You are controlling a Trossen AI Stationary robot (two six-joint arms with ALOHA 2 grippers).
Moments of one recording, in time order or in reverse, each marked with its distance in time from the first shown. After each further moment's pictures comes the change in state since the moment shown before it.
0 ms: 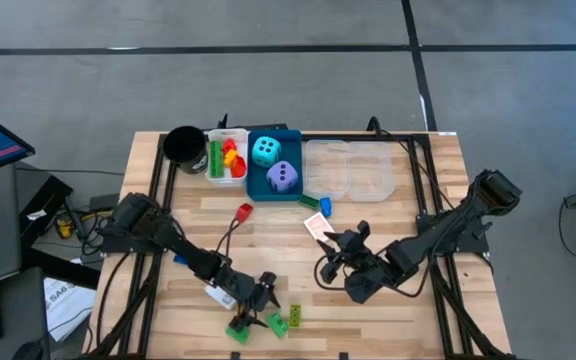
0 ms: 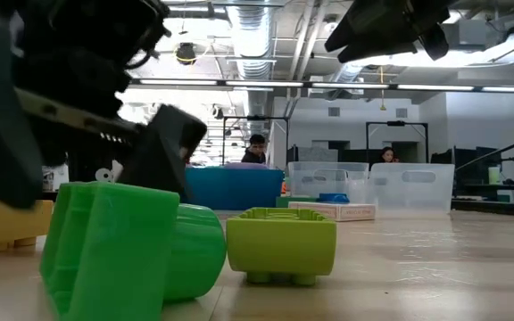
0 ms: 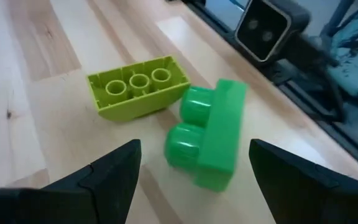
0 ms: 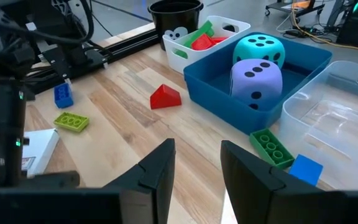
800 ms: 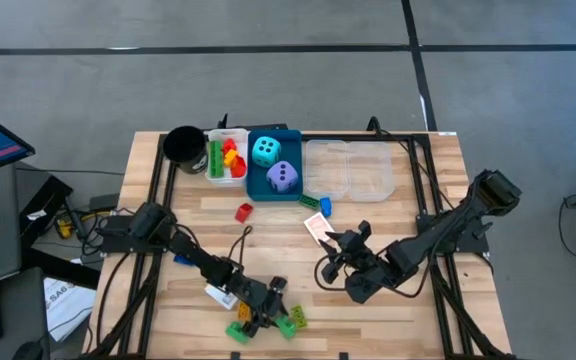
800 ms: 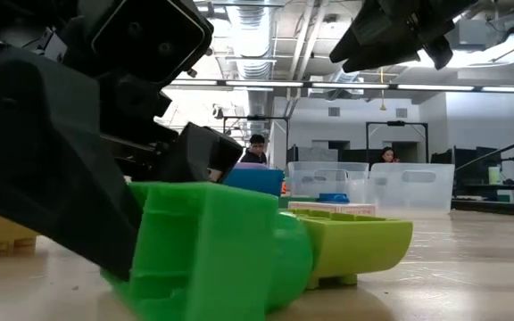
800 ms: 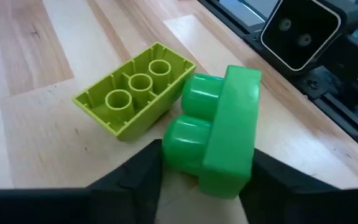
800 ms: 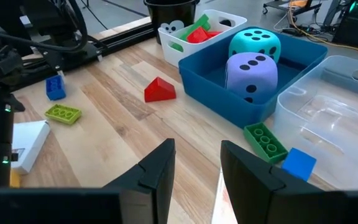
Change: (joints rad) left arm -0.001 0.134 0.132 -0.015 0.001 -0.004; right arm -0.004 0.001 -0.028 -0.008 0.000 0.015
